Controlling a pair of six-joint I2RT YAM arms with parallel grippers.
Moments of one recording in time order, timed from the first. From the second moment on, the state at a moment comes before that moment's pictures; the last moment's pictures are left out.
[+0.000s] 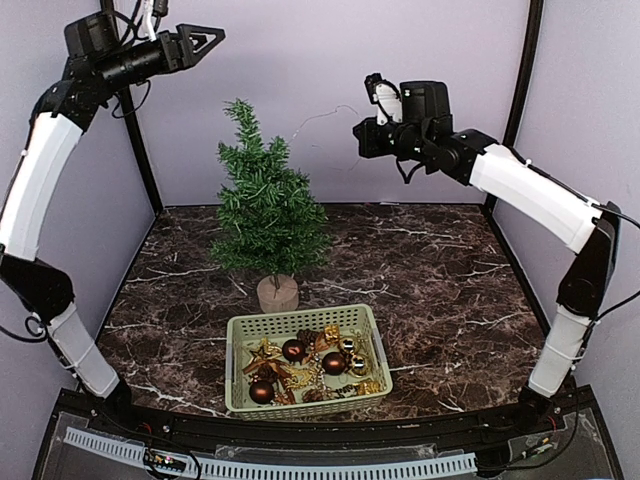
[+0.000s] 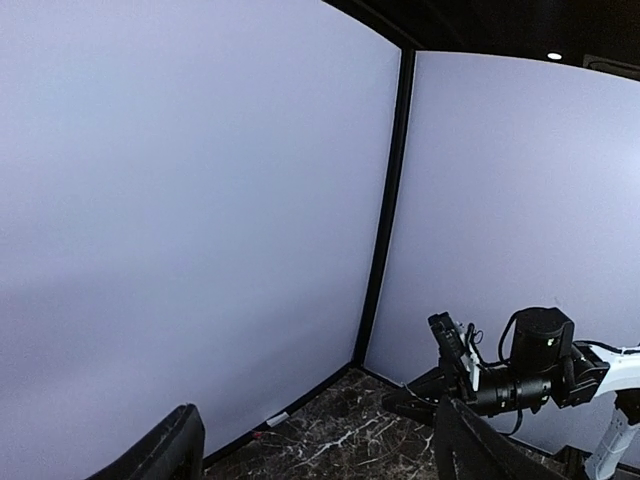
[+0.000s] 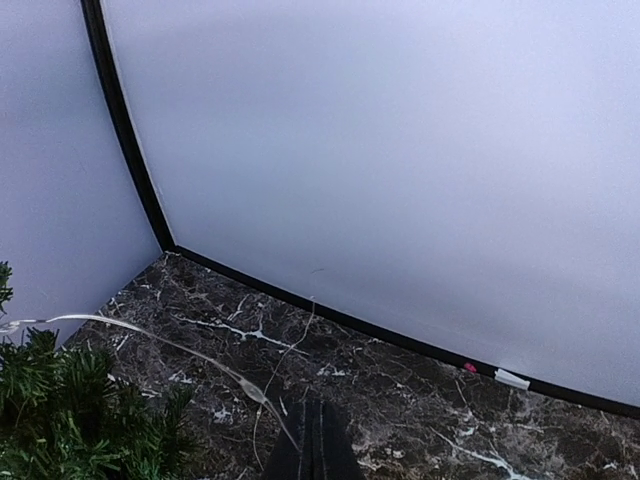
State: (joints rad) left arm -0.30 1.64 2.27 -0.49 0.54 -0.19; right arm 0.69 1.78 1.86 -0.30 0.12 0.11
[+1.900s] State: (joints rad) left arm -0.44 2.02 2.35 -0.55 0.88 -0.39; right arm 0.75 1.95 1.97 -0.10 -0.04 -0.18
